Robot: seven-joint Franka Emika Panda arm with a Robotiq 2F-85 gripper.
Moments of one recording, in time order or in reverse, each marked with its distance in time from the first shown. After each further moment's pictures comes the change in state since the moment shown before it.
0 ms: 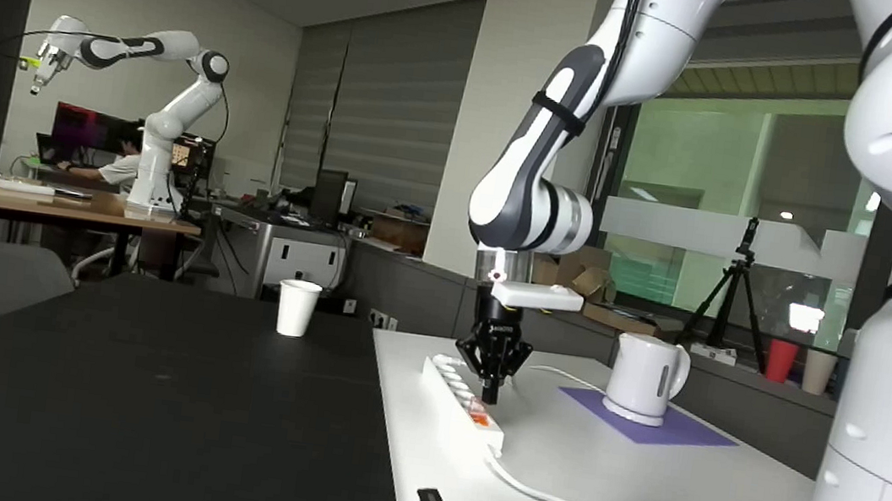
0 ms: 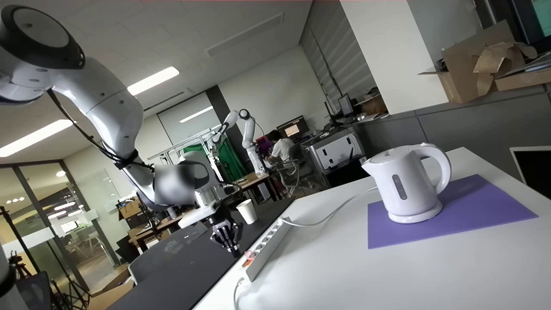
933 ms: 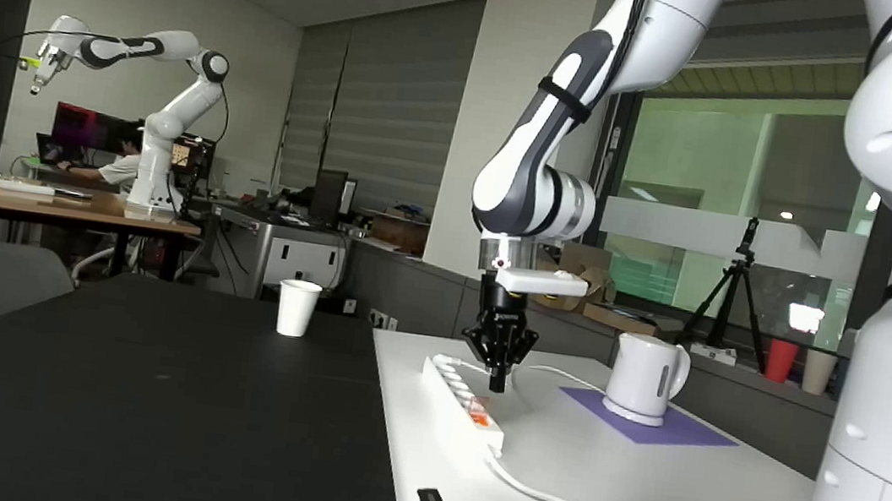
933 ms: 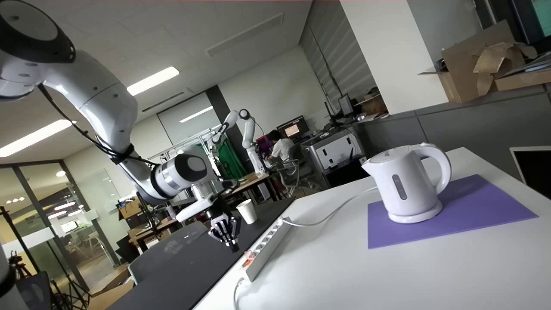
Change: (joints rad) arm 0.000 -0.050 -0.003 0.000 -0.017 -0.071 0.016
